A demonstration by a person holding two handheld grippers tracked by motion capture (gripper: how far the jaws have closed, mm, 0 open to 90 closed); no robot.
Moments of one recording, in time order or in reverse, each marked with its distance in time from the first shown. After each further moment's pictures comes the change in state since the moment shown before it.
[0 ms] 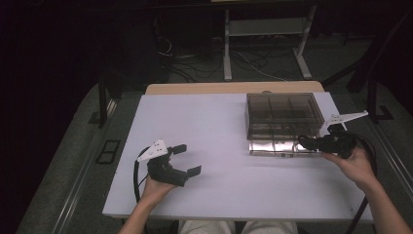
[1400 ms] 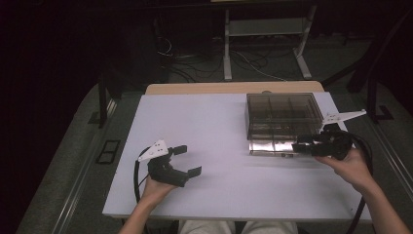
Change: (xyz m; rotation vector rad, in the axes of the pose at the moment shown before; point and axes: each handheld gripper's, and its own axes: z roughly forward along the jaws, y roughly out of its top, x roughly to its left) left arm -0.001 0.000 0.001 0.013 -0.009 -0.008; right arm 0.039 0.017 -0.006 -0.046 0.076 -0.028
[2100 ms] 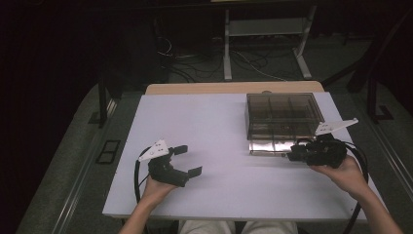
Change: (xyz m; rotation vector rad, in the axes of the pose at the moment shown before) left arm 0.000 0.000 0.001 -0.003 0.000 0.000; right arm 0.018 -0.013 0.011 0.038 0.032 -0.051
